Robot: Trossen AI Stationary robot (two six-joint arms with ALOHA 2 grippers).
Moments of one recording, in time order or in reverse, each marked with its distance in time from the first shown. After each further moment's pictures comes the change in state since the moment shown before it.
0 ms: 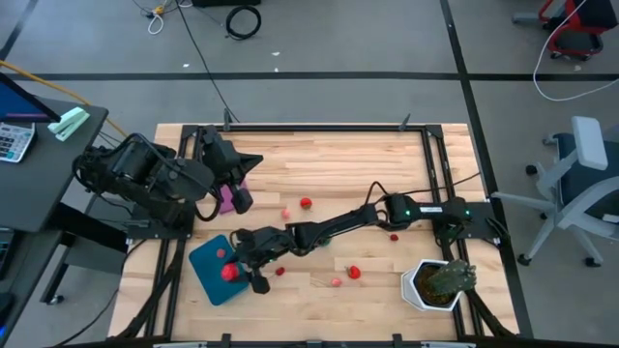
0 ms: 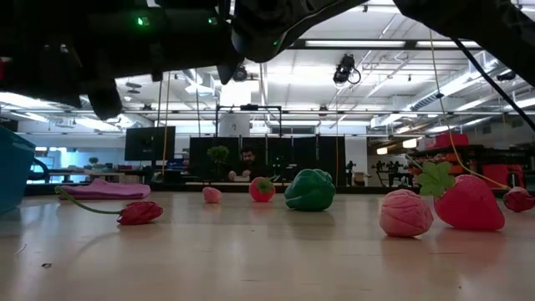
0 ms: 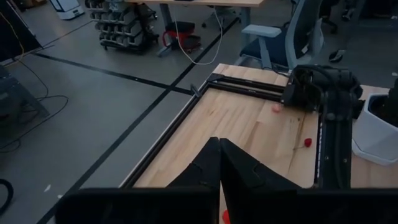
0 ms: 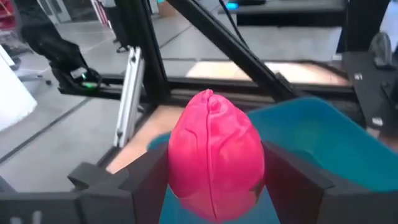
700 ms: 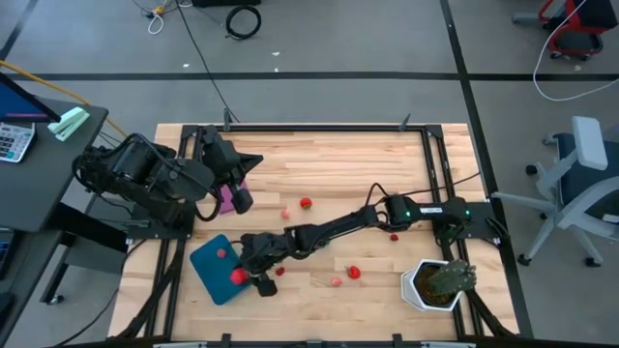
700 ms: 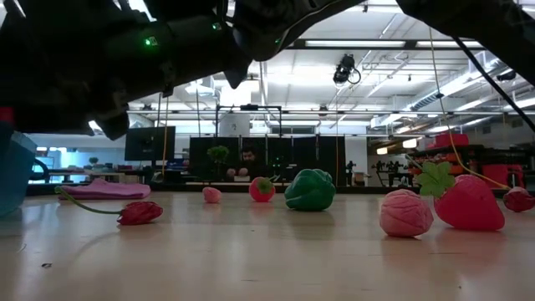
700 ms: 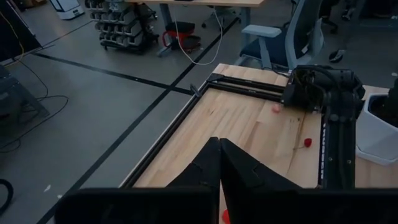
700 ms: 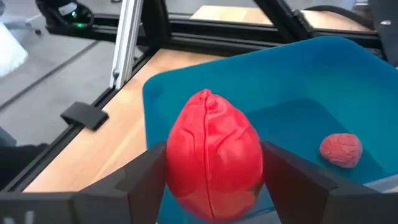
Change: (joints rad) left arm 0.000 0.000 0.000 0.000 0.000 0.000; right arm 0.014 0.002 -0.001 -0.168 -0.001 -0.092
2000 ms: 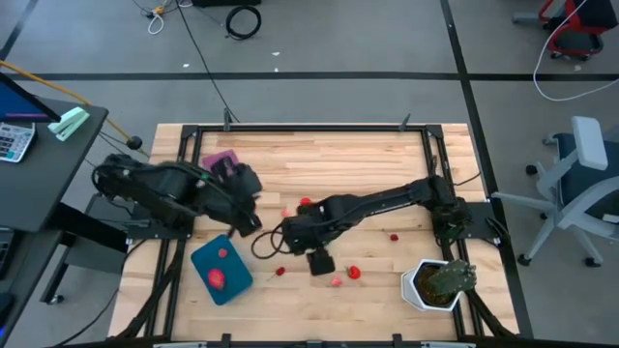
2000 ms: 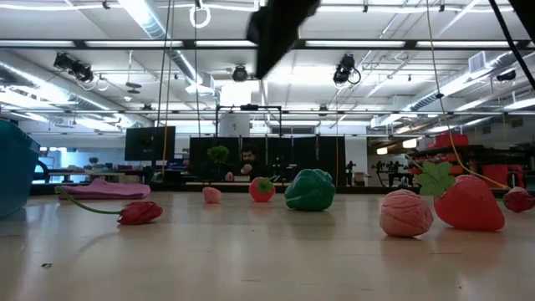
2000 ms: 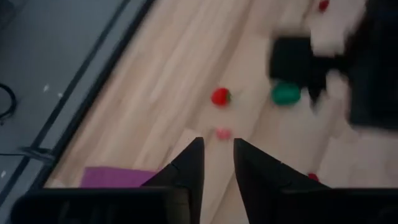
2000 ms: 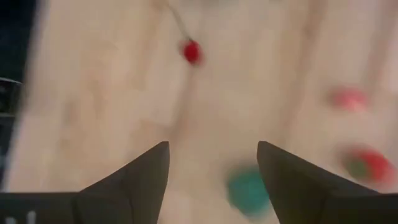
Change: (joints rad) left arm 0.004 0.130 -0.082 -0.375 0.281 -0.316; right arm 0.006 -0.442 -0.013 -1.242 0.217 0.008
